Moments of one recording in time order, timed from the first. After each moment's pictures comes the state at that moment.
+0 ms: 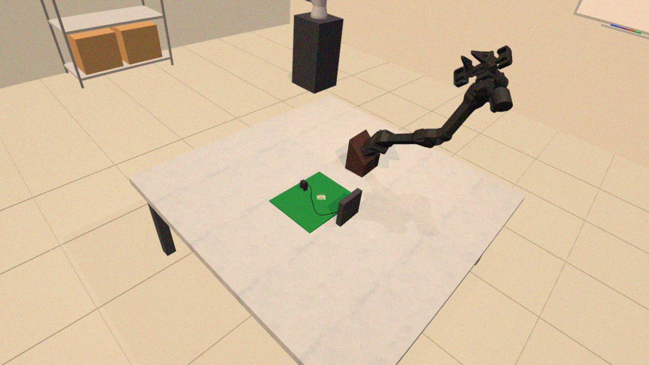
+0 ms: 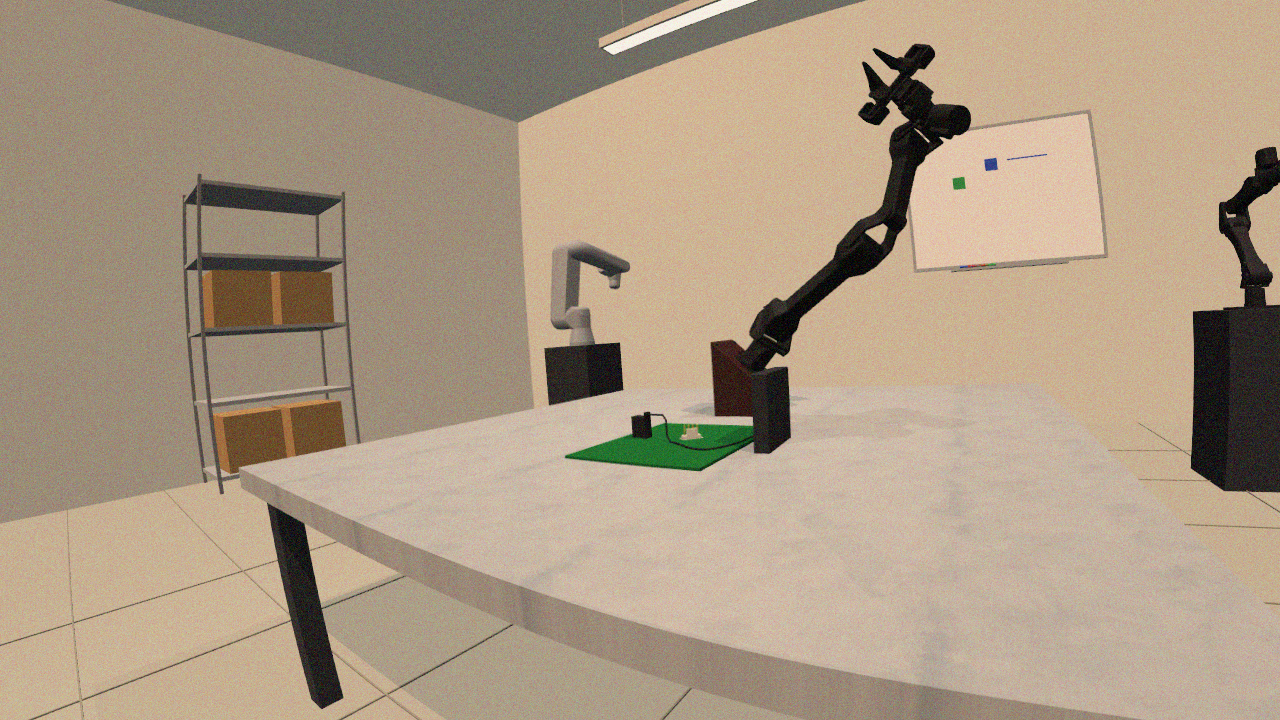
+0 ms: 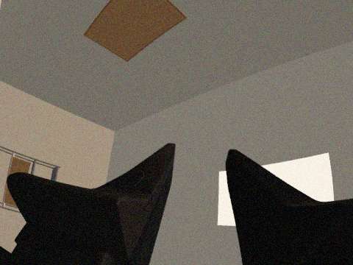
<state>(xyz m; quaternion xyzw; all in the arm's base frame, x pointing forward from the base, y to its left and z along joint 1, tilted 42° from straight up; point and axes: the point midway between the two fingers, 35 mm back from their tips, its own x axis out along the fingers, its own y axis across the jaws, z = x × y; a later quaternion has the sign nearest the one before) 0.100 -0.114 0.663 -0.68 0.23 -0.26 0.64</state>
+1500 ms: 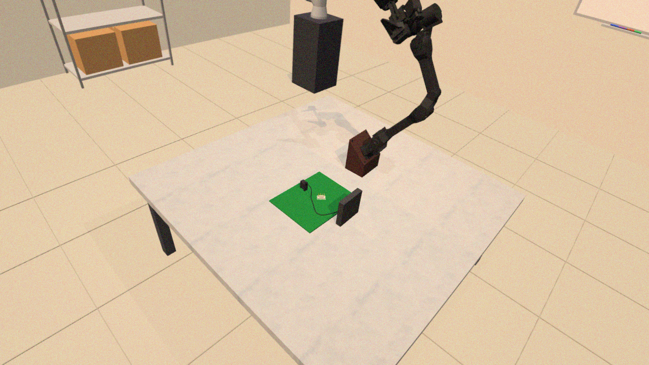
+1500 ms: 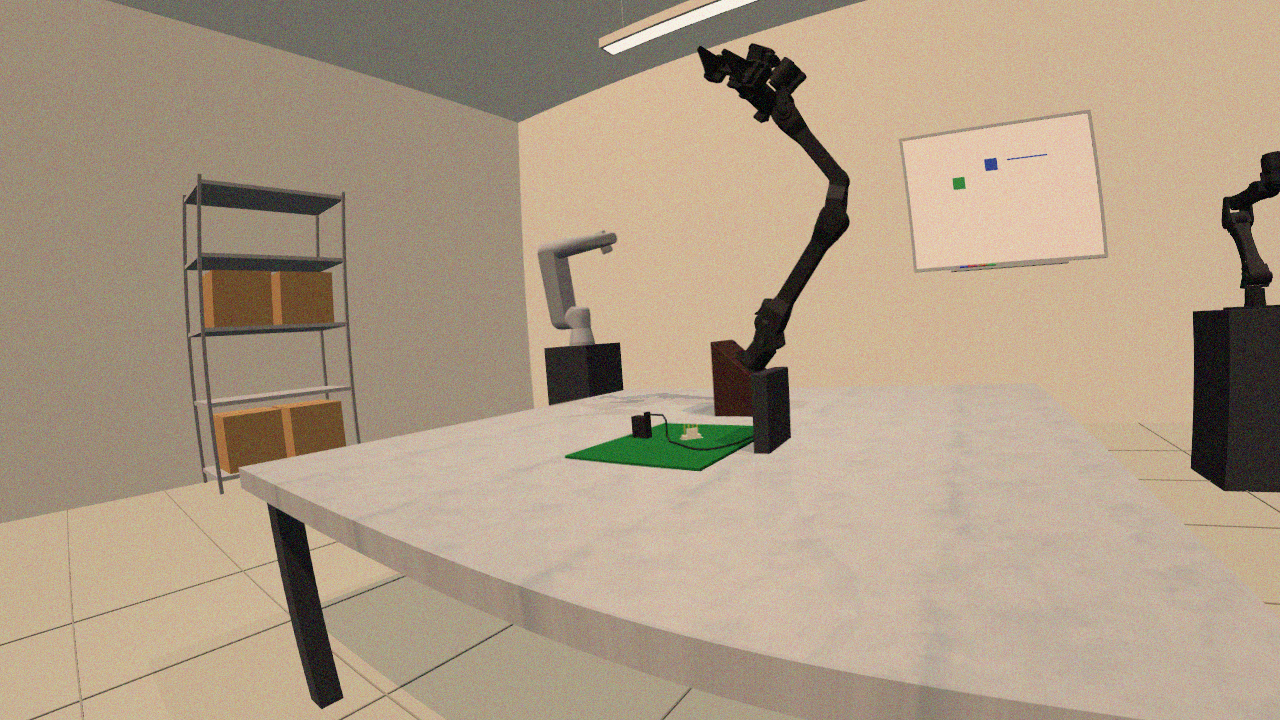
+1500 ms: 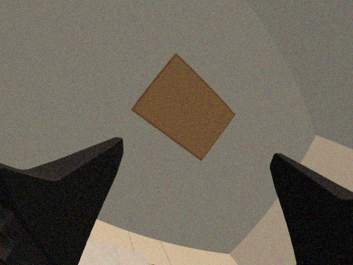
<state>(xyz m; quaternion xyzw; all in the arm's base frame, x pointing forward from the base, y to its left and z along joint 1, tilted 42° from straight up) 0.178 -0.380 0.515 0.04 -0.04 -0.20 0.98</state>
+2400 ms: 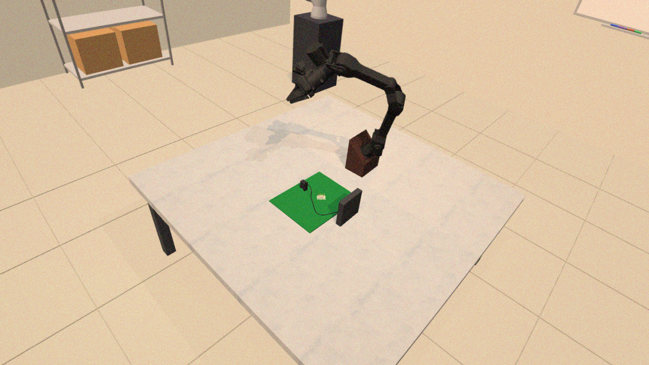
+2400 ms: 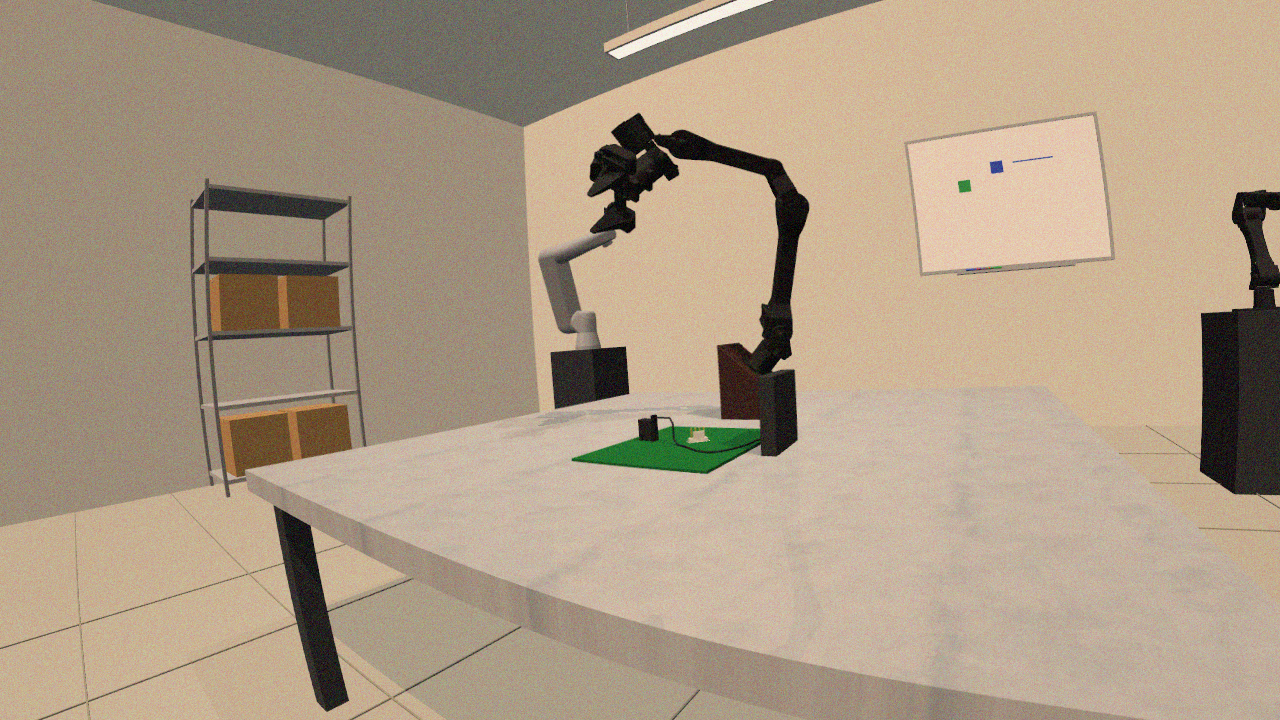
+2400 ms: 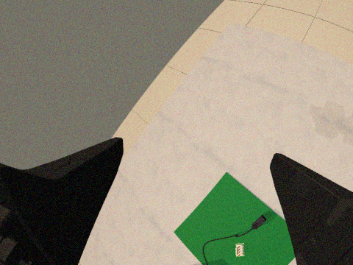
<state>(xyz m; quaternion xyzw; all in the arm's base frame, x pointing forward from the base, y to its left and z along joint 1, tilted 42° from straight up) 0.365 -0.307 0.159 0.65 0.33 -0.19 0.66</state>
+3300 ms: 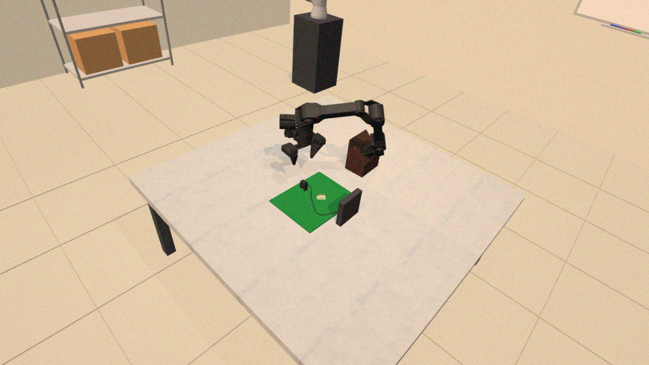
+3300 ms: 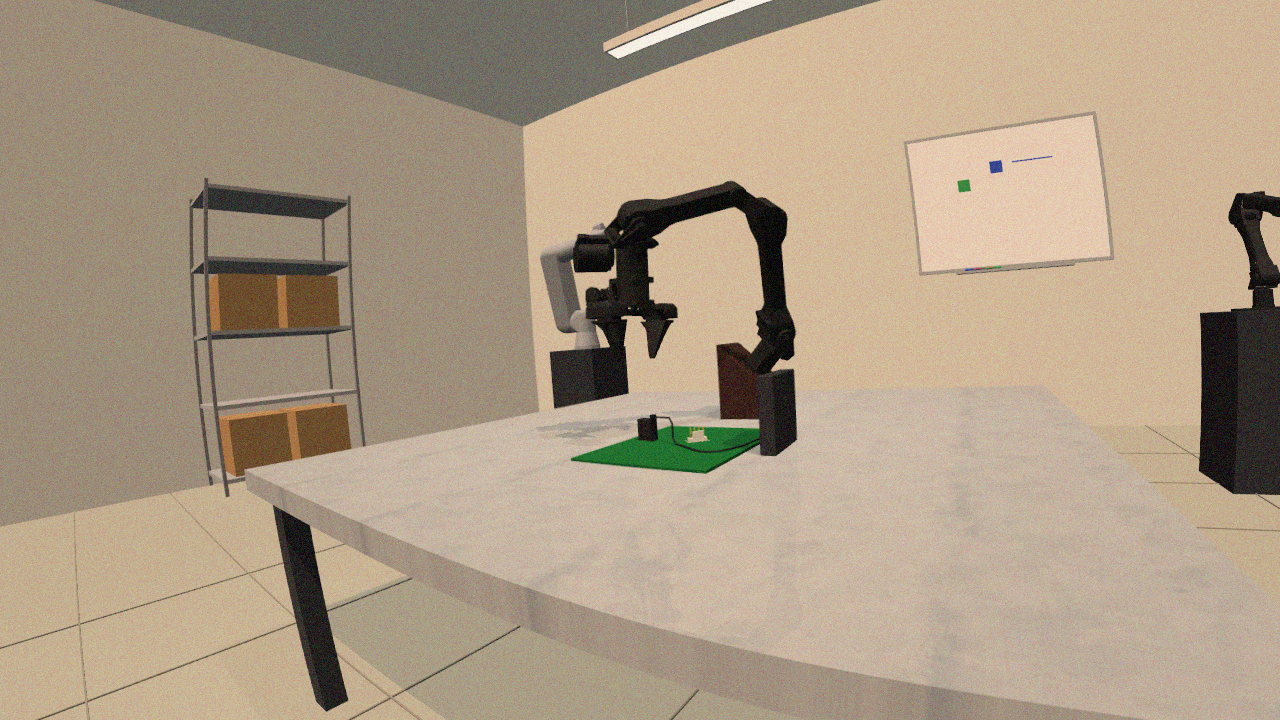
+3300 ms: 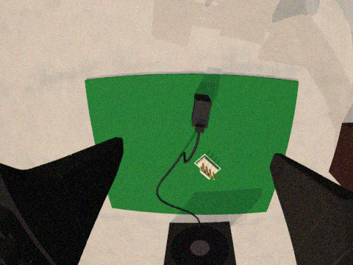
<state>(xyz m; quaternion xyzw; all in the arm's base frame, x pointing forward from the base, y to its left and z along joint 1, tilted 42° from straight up) 0.337 -0.113 -0.006 0.65 0.63 -0.33 0.27</state>
